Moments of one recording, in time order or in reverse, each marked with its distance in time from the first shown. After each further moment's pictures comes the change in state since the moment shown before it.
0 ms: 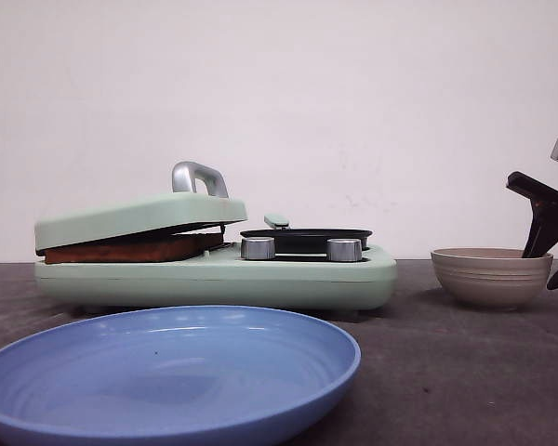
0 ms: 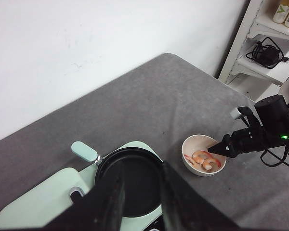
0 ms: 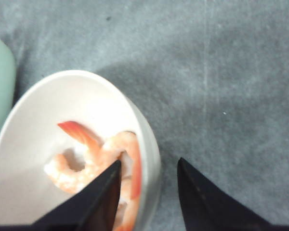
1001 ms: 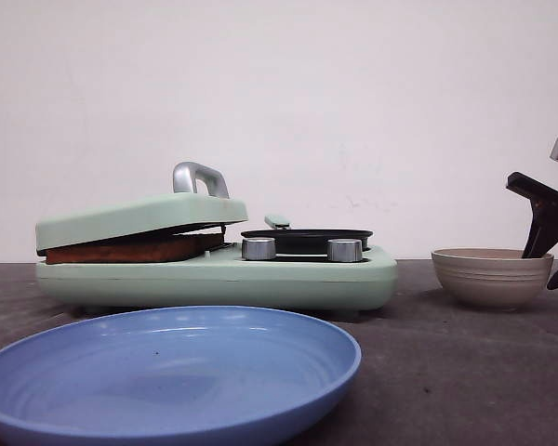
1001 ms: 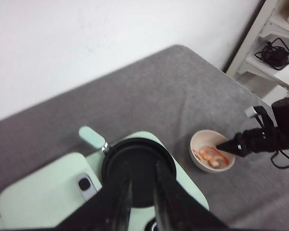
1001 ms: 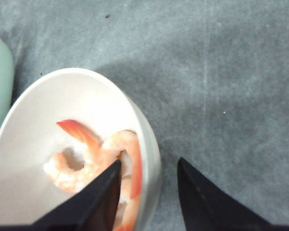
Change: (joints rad) left arm 0.076 0.032 -0.062 0.007 0.048 -0.024; right arm 0.000 0.000 0.000 0.010 0.005 -0.003
